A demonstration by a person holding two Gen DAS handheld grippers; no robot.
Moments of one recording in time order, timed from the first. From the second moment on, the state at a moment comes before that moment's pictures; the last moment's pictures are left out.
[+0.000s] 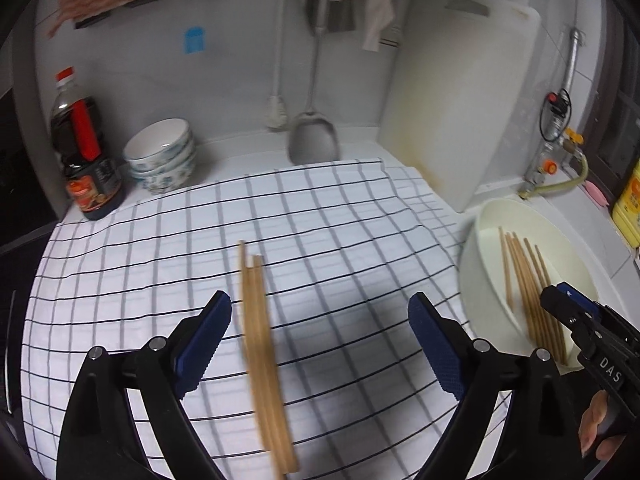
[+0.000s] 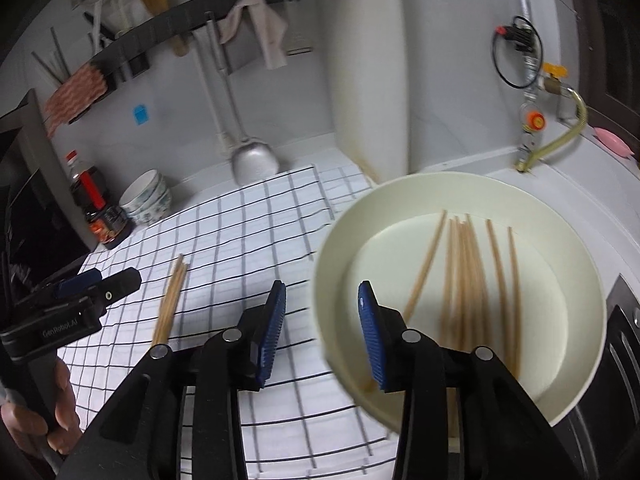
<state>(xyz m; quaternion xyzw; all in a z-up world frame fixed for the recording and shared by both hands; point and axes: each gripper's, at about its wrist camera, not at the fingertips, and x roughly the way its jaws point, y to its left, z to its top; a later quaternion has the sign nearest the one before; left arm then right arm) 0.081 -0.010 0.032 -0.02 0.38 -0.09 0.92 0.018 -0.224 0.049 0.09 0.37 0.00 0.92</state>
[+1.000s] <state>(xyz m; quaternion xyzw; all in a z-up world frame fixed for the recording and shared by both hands) 0.055 0.124 -0.054 -0.06 0.41 0.02 0.91 0.076 -0.044 -0.038 -0.01 0.46 0.14 0.88</state>
